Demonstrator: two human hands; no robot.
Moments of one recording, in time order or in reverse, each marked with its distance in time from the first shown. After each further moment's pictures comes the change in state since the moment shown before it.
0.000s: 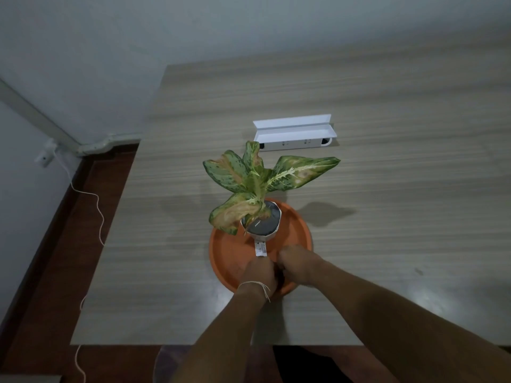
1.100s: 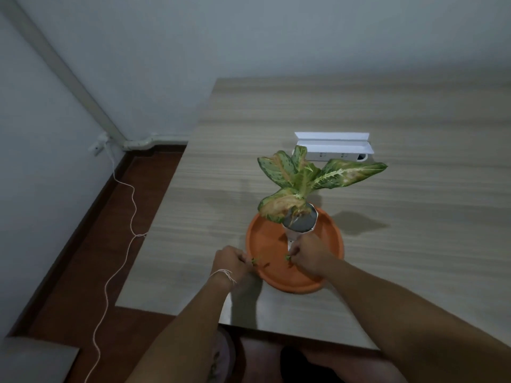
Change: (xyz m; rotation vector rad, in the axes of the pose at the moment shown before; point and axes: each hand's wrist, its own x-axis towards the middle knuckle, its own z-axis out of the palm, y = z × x) left_hand -0.025 -0.154 -0.016 -0.583 0.422 -0.107; right_hand -0.050 -0.133 -0.067 0.051 0.336 0.267
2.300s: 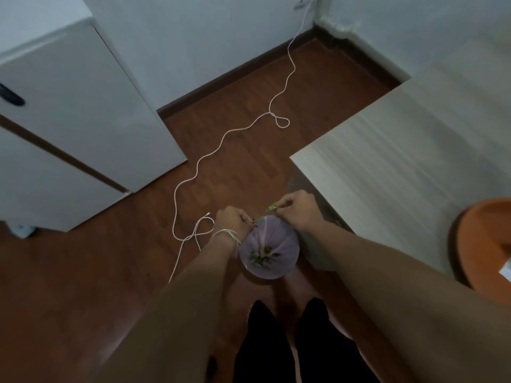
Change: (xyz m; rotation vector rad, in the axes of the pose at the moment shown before) left_hand -0.155 -0.373 -0.064 -0.348 0.401 -0.616; right_hand -0.009 -0.288 0.335 -0.054 -0.393 -0.383
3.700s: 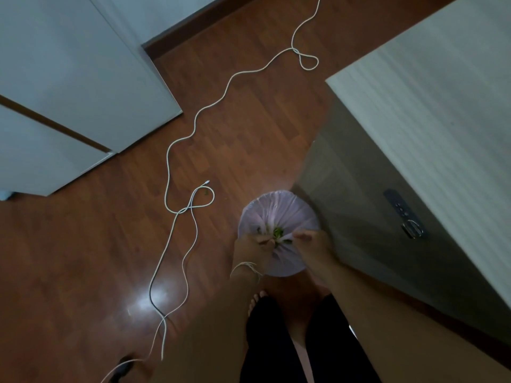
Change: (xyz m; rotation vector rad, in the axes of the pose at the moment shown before) left_hand 0.079 -0.120 0.206 -0.093 -0.095 -0.167; right_hand 0.071 0.222 0.177 0.248 -0.155 0.356
